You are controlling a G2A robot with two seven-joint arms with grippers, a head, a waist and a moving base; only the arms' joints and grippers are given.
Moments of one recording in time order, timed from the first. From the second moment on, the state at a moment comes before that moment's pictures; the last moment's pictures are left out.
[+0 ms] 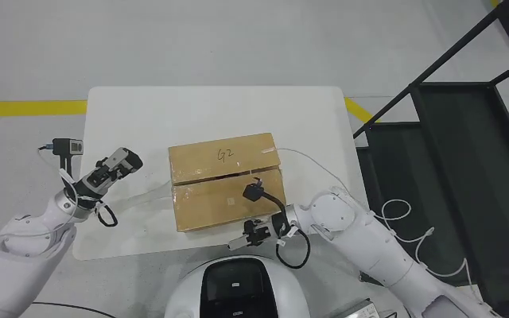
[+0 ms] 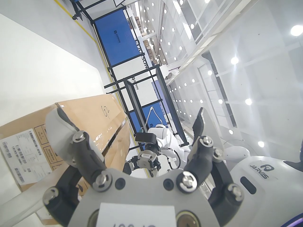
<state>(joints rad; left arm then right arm) 1.31 -0.62 -1.15 -1.57 -0.60 -0.69 -0.45 -1.20 -1.05 0.89 -1.65 0.01 -0.21 1.07</state>
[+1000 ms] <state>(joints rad) 1.46 -0.64 -1.36 -1.60 -0.59 -0.66 -0.47 -0.92 -1.18 0.67 -1.42 0.11 -0.24 0.96</state>
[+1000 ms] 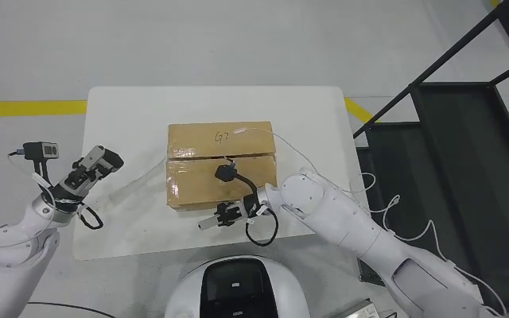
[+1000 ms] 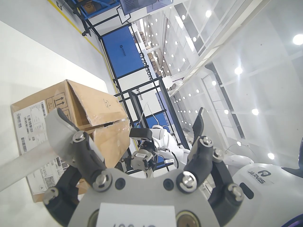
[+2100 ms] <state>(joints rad) 1.47 -0.71 -1.37 -1.61 -0.58 -0.61 -0.51 -0.81 -1.15 0.97 -1.10 0.37 -0.27 1.02</state>
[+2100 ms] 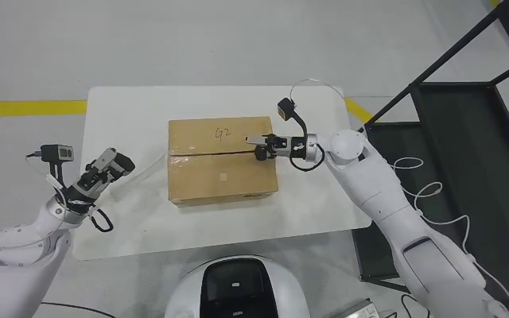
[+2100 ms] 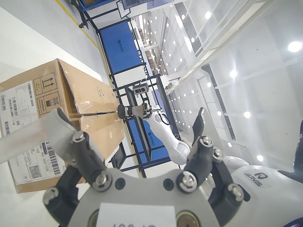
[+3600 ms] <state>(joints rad) 1.63 -0.78 -1.38 -1.75 -0.75 -0.56 -0.35 -0.77 -1.16 0.94 -1.02 0.37 -0.30 1.06</state>
